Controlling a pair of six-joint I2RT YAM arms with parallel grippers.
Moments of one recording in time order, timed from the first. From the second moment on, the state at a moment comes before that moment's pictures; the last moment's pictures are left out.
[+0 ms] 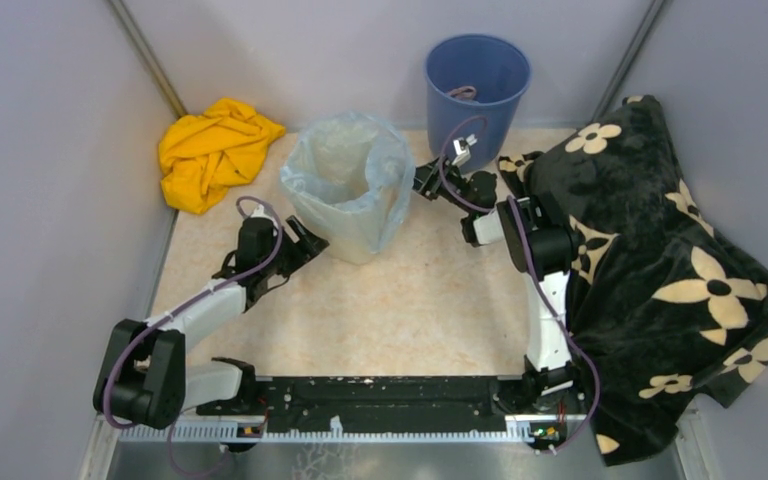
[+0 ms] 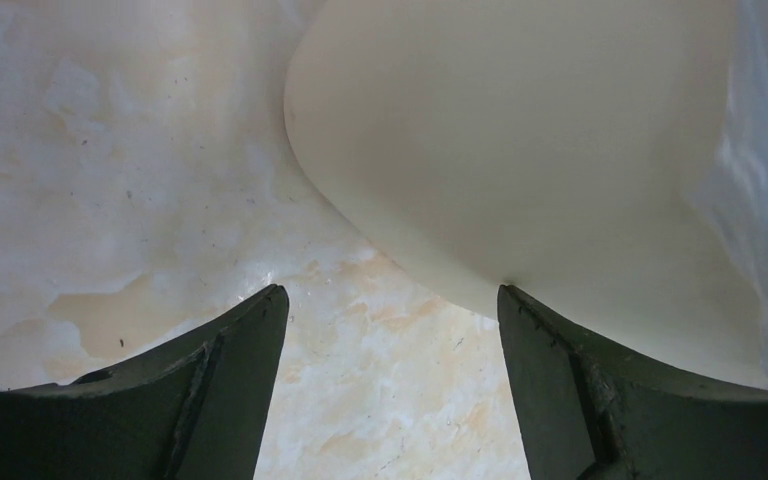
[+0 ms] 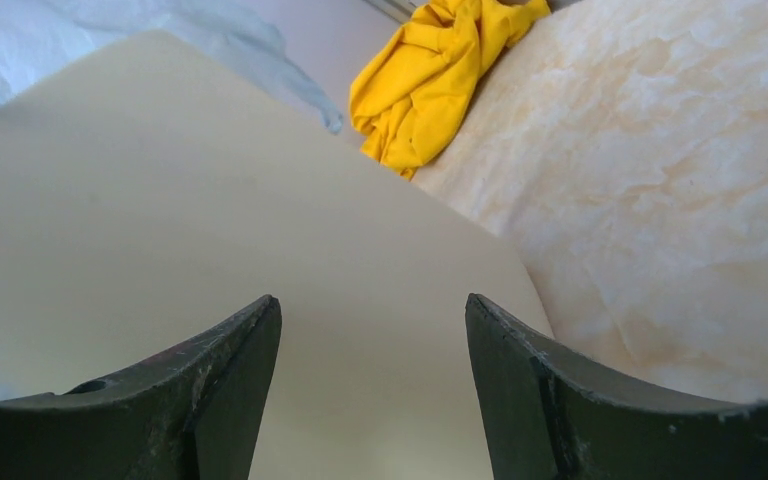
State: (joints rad) left arm -0.27 1.22 0.48 0.17 0.11 -0.81; right arm 0.30 2.21 1.12 1.29 -0.67 1.13
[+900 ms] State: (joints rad) left arm -0.13 1.18 0.56 0.11 0.00 -0.71; right arm 0.40 1.40 0.85 0.31 -0.31 0.52
